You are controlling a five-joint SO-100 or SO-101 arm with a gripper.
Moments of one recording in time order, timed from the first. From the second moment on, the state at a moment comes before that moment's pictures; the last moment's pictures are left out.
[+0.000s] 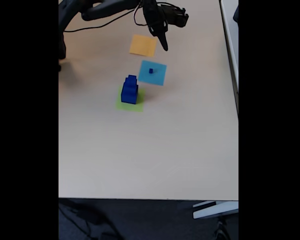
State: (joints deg) arm -1.3 52.6 35.3 82.2 80.9
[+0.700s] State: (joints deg) arm 4.1 47.2 37.3 83.1 78.3
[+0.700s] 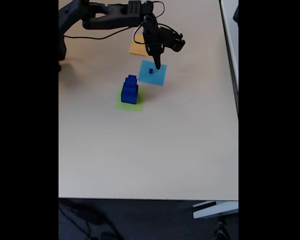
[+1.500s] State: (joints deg) arm 4.5 43.4 41.7 80.9 78.9
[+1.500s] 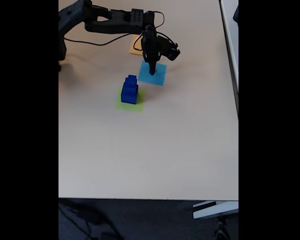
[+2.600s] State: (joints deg) arm 6.0 40.4 40.4 80.9 78.1
